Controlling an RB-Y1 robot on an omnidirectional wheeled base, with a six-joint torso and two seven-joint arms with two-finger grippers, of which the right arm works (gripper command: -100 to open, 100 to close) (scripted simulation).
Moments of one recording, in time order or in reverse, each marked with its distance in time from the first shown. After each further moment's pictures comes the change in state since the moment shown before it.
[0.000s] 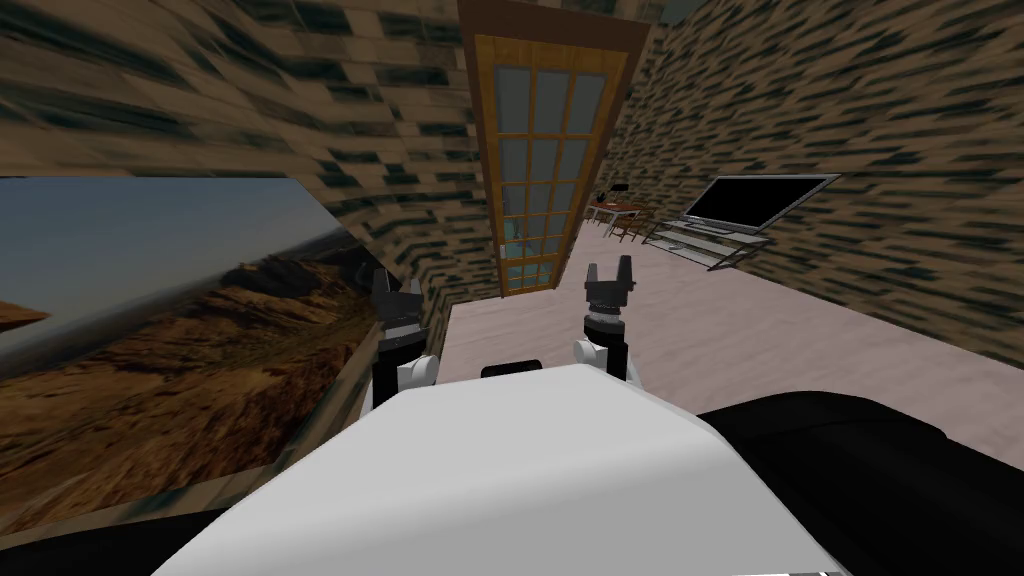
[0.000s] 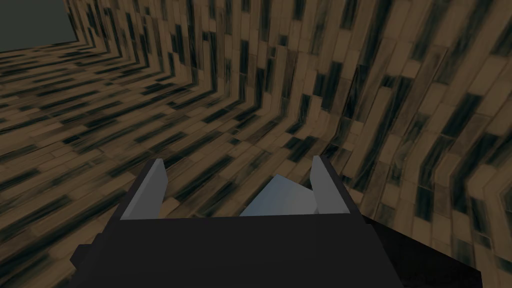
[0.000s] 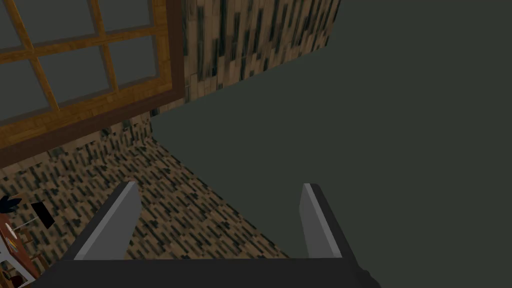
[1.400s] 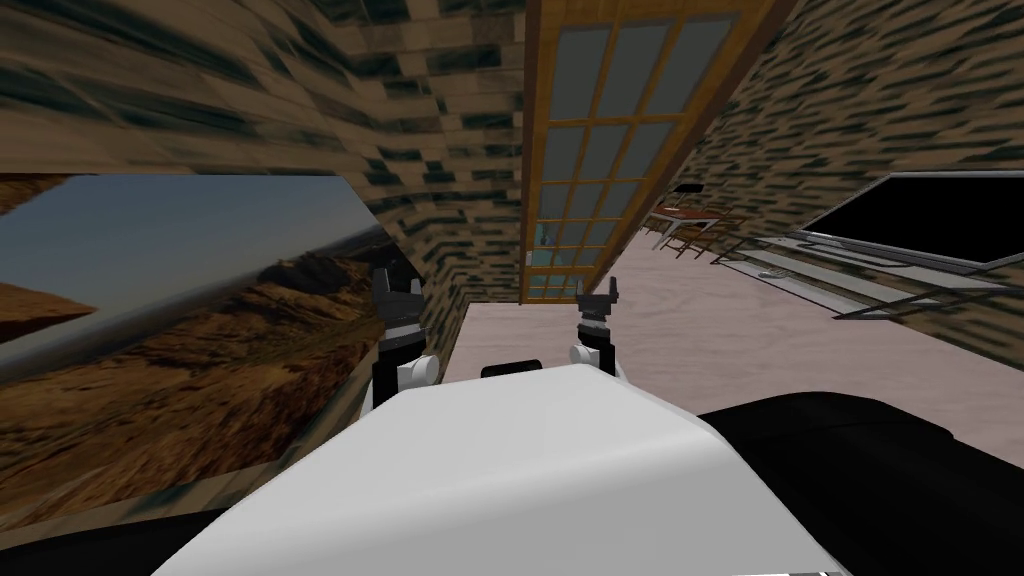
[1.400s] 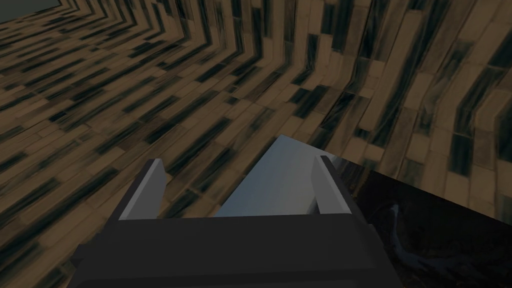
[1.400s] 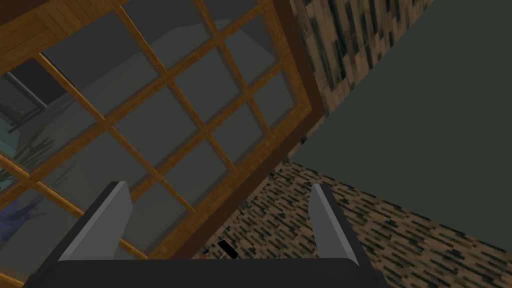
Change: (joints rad) arm -0.036 -0.080 0.024 0.283 -0.226 -0.087 -0.232
